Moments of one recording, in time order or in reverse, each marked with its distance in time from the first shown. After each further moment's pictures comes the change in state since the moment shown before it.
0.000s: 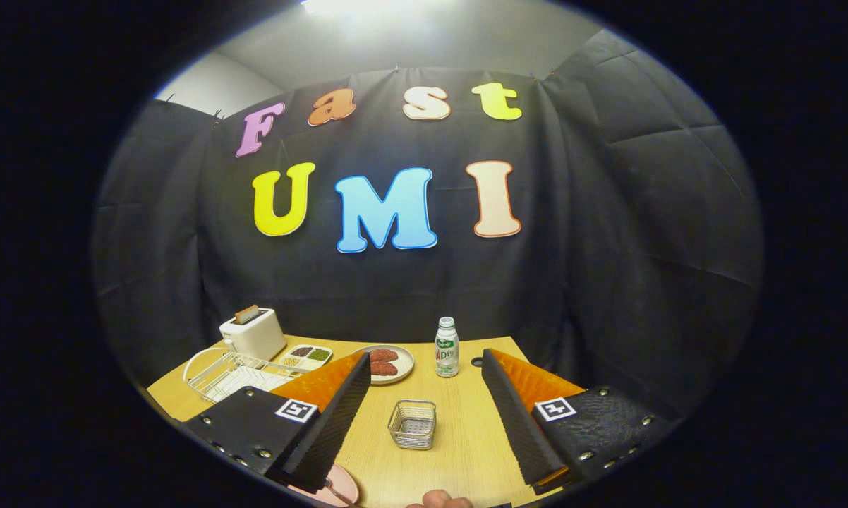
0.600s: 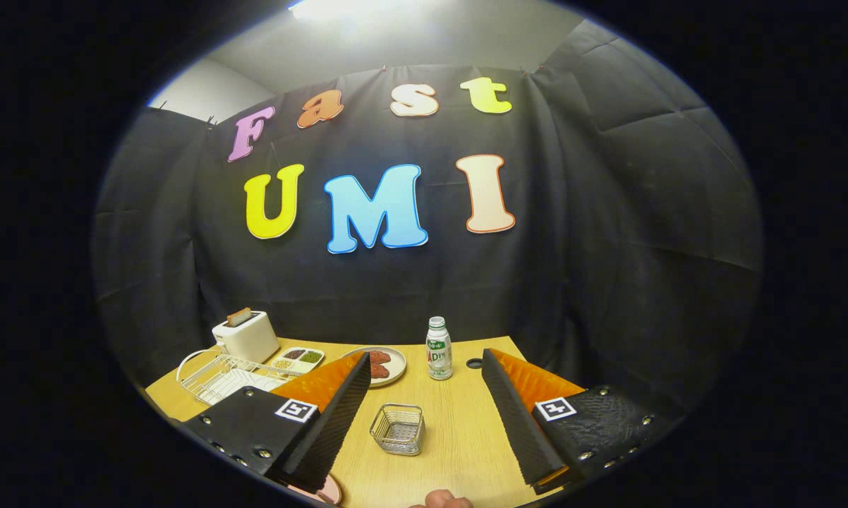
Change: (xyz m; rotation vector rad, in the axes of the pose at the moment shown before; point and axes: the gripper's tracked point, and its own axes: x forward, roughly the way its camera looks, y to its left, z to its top) arm 0.027 -0.025 -0.016 0.003 0.005 0.025
